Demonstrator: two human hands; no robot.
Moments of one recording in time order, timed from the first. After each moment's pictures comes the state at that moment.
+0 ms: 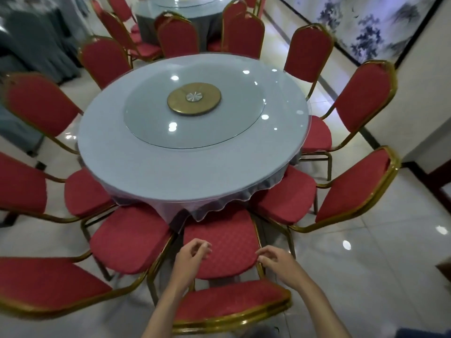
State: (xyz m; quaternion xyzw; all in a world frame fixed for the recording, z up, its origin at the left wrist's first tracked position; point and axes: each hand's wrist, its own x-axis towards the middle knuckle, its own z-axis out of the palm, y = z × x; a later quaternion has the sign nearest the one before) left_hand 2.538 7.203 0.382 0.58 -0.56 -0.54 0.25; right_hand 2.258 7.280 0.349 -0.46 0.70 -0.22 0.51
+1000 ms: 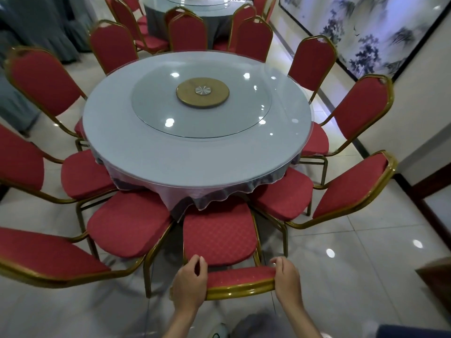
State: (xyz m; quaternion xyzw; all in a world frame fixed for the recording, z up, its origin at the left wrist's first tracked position) left_hand 2.584 7.288 0.312 0.67 -0.62 -0.34 0.23; right_hand 2.328 7.349 0.290 -0.34 0.84 -0.29 0.30
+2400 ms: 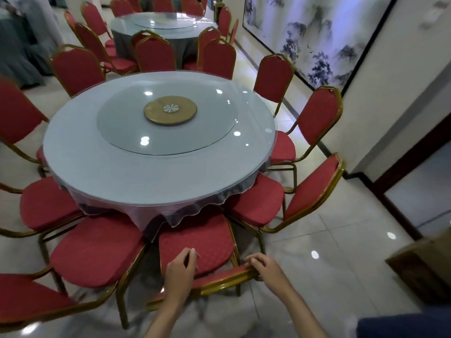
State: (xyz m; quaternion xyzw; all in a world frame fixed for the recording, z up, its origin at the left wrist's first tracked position) left_hand 2.511 7.261 0.358 0.59 -0.63 -0.42 0.27; right_hand 2.257 7.351 0.363 -0.37 0.73 -0.31 0.48
